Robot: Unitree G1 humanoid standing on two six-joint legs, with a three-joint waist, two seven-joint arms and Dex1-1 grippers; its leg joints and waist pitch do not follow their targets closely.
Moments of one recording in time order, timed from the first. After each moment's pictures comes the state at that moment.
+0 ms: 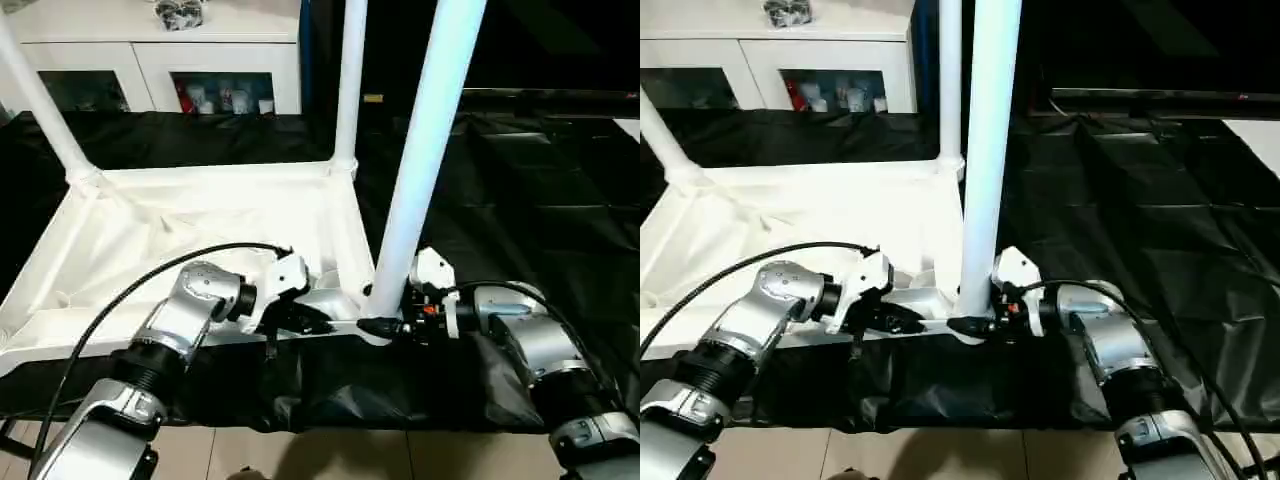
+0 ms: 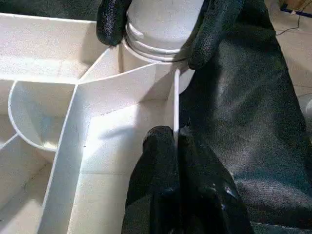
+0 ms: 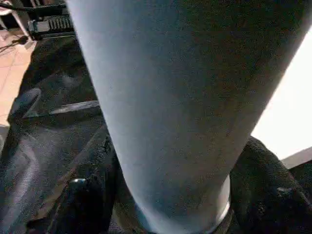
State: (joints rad) left arm -0.57 0.32 -0.30 0.58 0.01 0.11 -1.30; right arm -0.44 -0.35 0.17 0.52 0.09 0.05 1.24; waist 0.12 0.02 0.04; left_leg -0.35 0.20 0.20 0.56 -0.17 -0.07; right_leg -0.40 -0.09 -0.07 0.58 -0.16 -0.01
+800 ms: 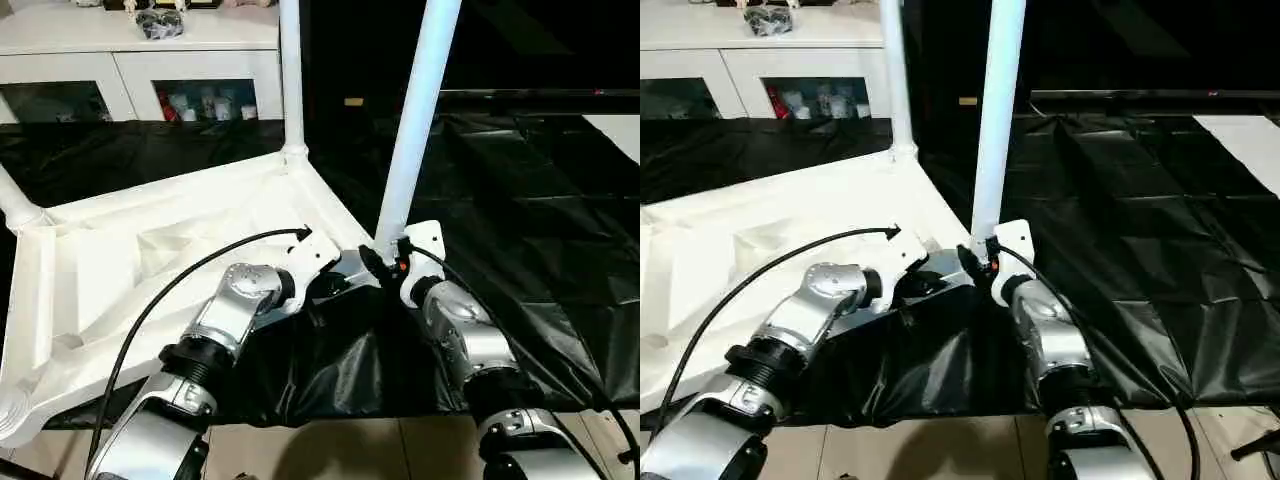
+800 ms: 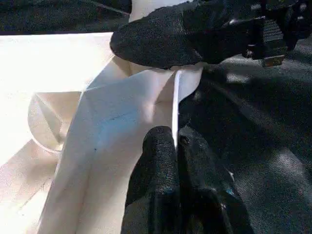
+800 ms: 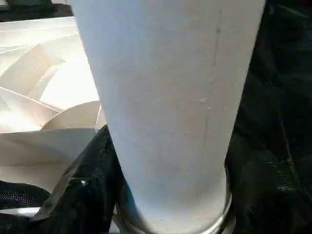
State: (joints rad) left arm -0.62 0.11 -0.23 0.66 0.13 0.20 -0.80; right arm -0.51 -0.02 -0.06 0.71 0.04 0.03 0.39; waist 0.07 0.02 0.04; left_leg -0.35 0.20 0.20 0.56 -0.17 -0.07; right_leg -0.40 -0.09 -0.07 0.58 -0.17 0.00
